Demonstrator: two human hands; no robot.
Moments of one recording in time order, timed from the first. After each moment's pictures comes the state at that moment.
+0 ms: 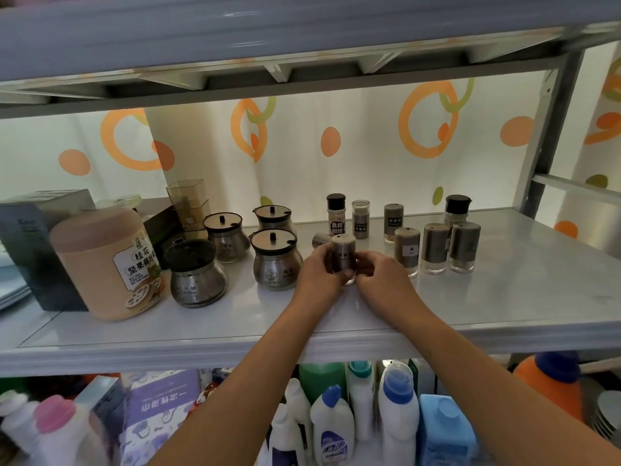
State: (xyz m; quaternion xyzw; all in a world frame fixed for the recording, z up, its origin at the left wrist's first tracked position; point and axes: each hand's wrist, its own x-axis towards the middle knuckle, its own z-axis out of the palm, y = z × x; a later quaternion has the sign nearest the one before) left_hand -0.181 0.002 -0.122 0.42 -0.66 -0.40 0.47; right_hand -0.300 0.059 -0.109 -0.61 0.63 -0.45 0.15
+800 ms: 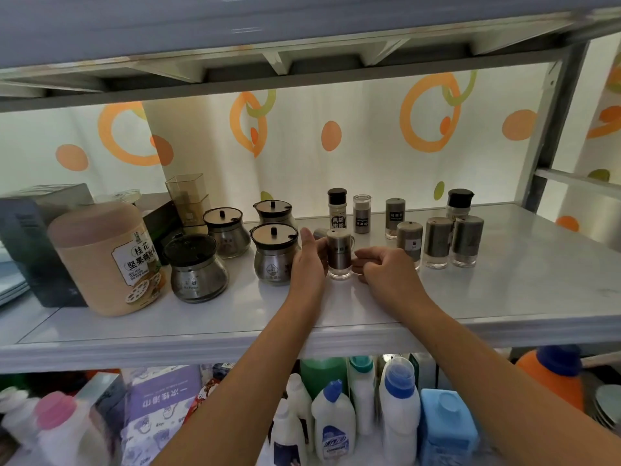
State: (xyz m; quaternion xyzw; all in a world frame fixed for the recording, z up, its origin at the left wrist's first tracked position) left_hand -0.180 0.010 -0.111 0.37 -0.49 -0.55 0.57; right_hand -0.304 0.052 -0.115 -0.55 0.62 -0.50 0.24
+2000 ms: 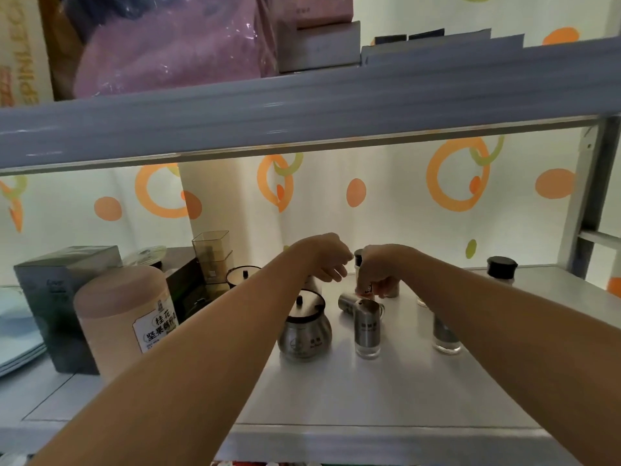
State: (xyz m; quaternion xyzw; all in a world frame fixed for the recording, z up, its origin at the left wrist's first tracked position) left_hand -0.166 -0.095 0.025 0.56 -0.72 -0.37 0.15; right_hand -0.289 -0.071 0.010 -0.65 0.73 -0.06 0.22
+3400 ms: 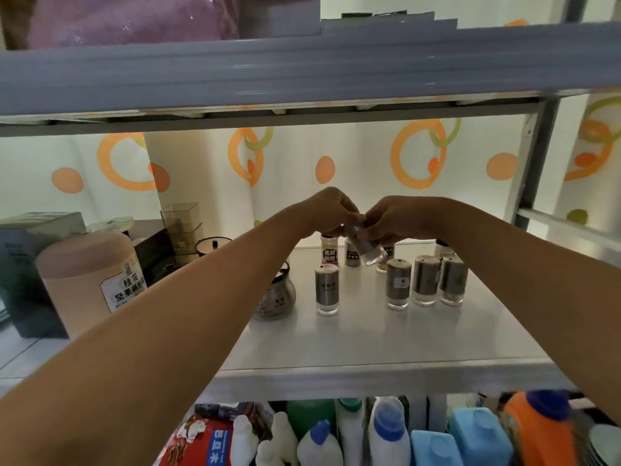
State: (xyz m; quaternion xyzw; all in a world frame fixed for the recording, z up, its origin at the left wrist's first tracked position) left_hand -0.203 -0.045 0.040 0.40 -0.84 -0.29 0.24; right_hand -0.370 0.004 0.040 -0.71 0.61 -0.20 0.30
